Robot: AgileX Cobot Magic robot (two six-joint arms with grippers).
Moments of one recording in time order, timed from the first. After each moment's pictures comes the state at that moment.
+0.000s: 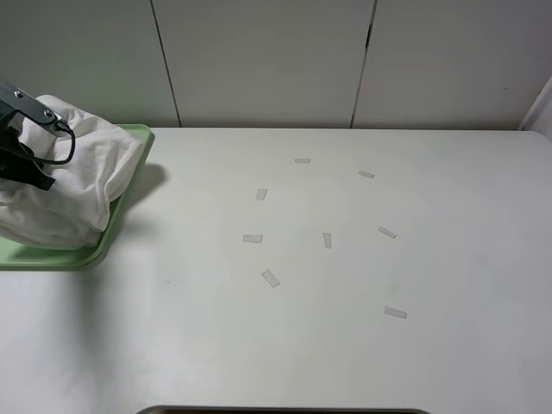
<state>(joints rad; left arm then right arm) 0.20 1.76 -0.87 -0.41 -0.04 1.13 0.14 -0.01 -0.50 0.10 1.02 -0.13</state>
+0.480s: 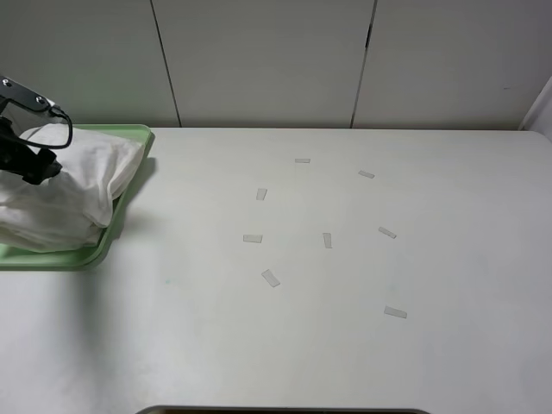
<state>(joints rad) 0.21 1.76 -0.87 -0.41 -0.09 1.08 0.14 -0.01 -0.50 0.10 1.03 -0.13</state>
